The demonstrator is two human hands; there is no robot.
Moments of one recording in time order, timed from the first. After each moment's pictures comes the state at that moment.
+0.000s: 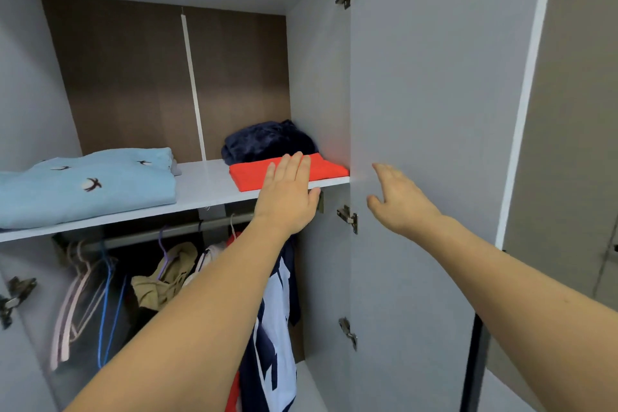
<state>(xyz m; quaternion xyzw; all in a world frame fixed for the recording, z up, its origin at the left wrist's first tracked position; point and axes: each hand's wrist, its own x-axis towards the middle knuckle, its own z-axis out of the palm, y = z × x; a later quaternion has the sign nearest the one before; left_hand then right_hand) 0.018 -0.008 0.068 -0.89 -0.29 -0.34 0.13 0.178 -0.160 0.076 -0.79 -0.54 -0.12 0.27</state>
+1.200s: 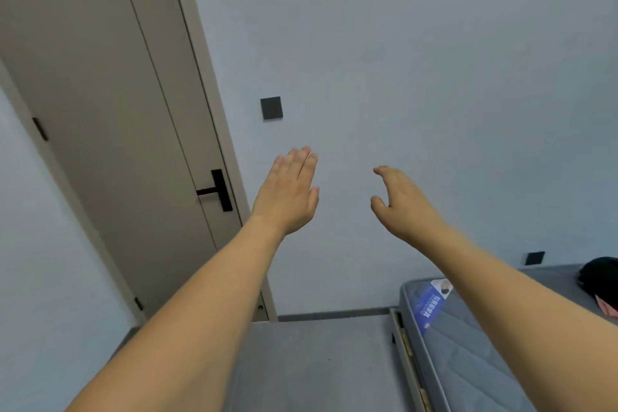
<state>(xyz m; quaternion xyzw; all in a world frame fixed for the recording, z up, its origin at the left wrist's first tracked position) 0.356 -0.652 -0.005 -0.91 0.29 -0.31 0.03 0.295 -0.873 -0.040 -0.93 -0.02 -0.26 0.26</state>
